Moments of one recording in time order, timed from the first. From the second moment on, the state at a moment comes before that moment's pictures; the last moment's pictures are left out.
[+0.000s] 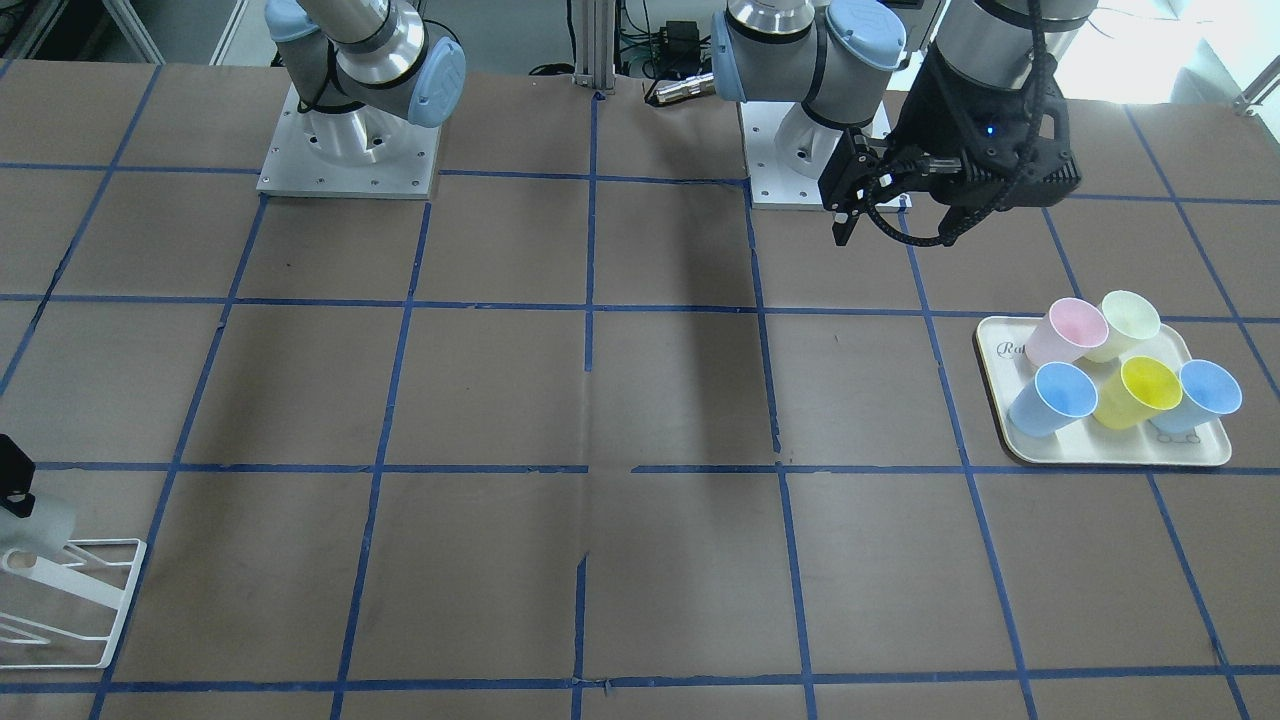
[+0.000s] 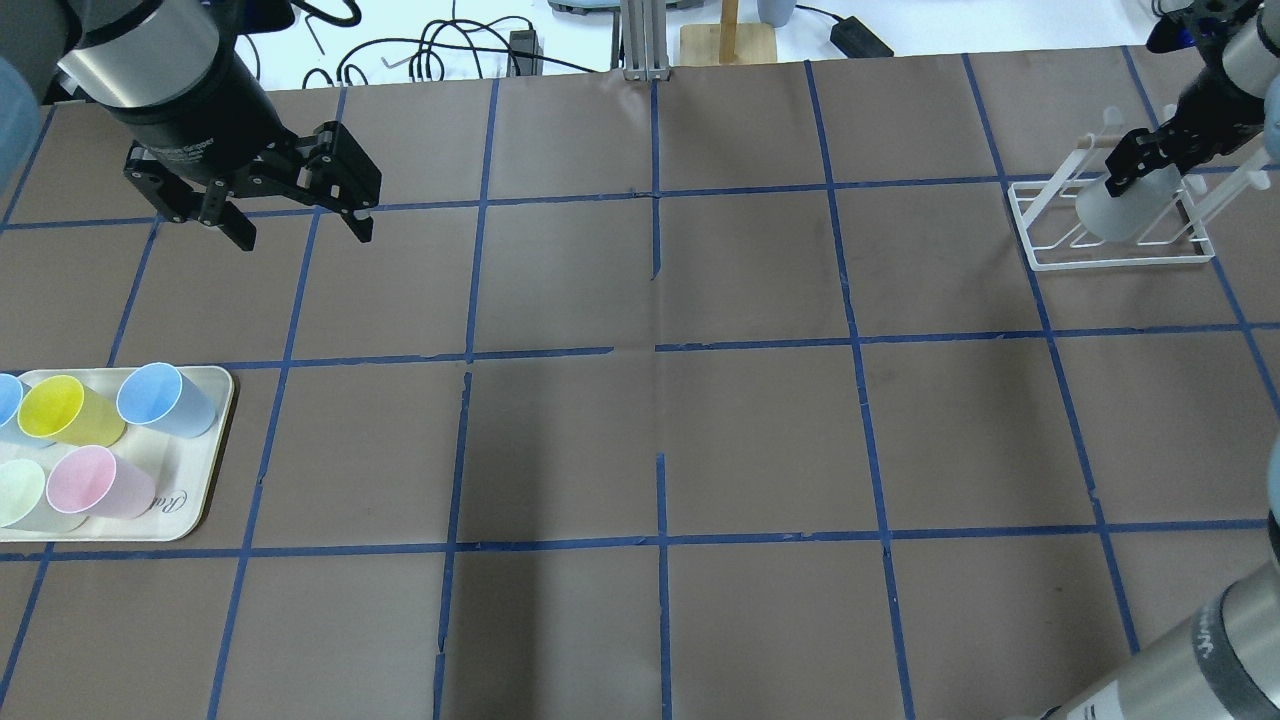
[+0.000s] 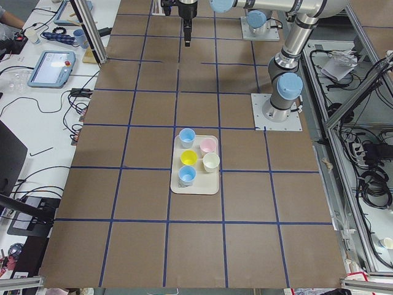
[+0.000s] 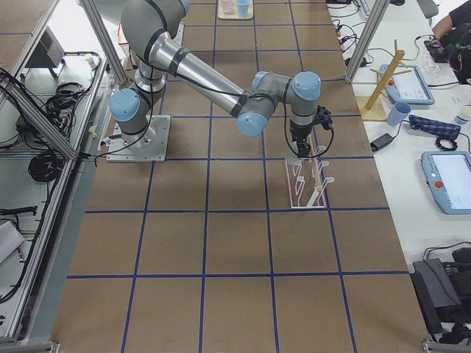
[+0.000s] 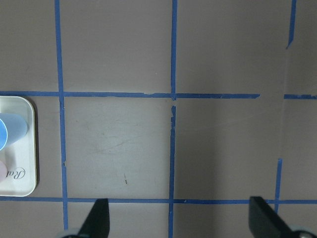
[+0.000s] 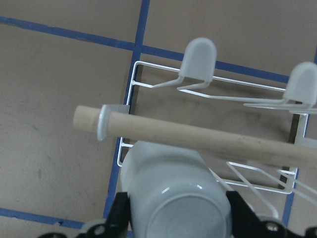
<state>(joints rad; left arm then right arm) -1.54 -1.54 -1.53 -1.62 1.57 0.00 1.11 -1.16 1.52 -2.06 -1.54 -0.67</state>
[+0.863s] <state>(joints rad) -1.54 -1.55 -1.51 -1.62 1.55 -0.01 1.11 -1.26 1.37 -1.75 -1.56 -0.67</state>
